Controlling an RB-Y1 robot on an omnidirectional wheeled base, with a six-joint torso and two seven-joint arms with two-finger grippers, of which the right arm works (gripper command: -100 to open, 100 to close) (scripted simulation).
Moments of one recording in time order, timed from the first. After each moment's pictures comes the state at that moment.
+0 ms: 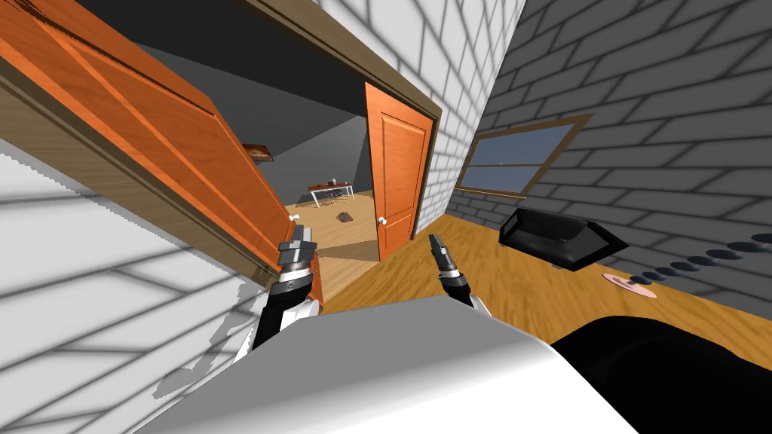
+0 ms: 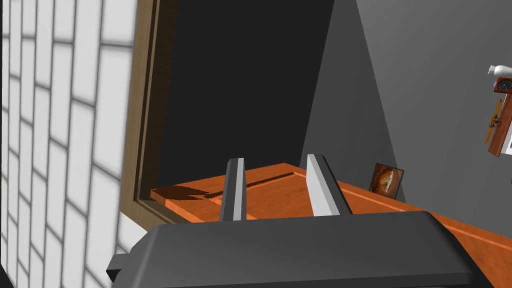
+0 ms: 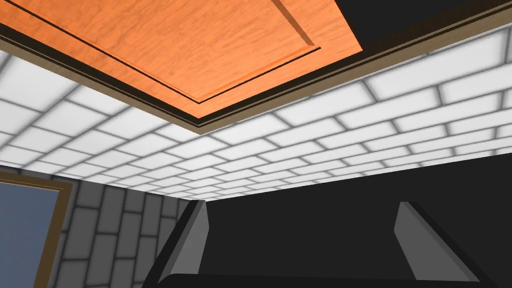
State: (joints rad) arm 0.53 -0.08 -0.08 -1.95 0.23 -0.78 0.36
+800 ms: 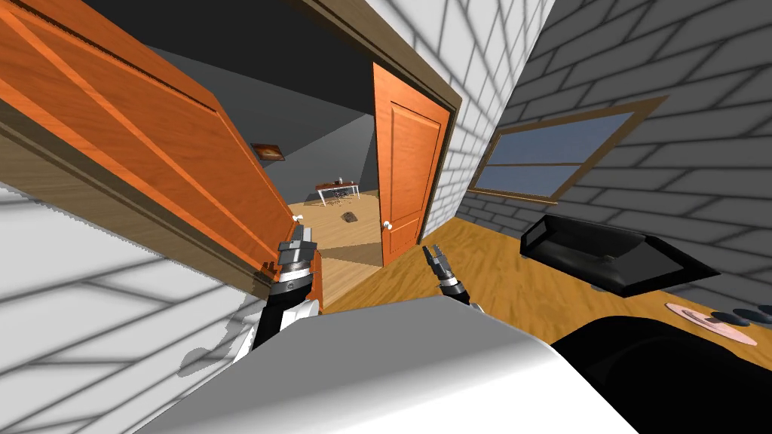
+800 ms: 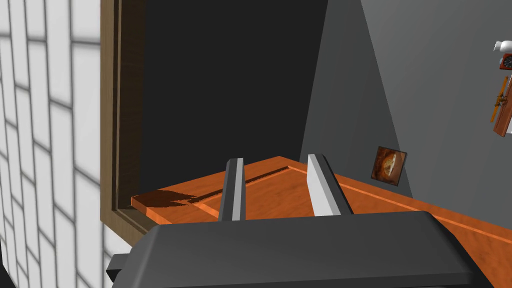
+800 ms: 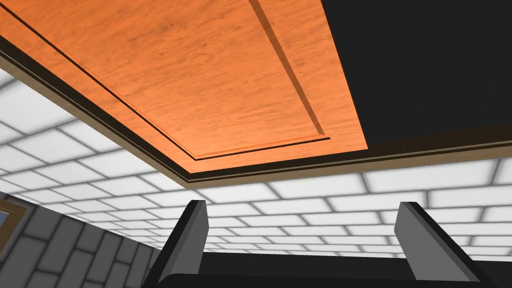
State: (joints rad) arm 0.53 -0.09 -0.11 -1.78 0.36 -0.85 0.52
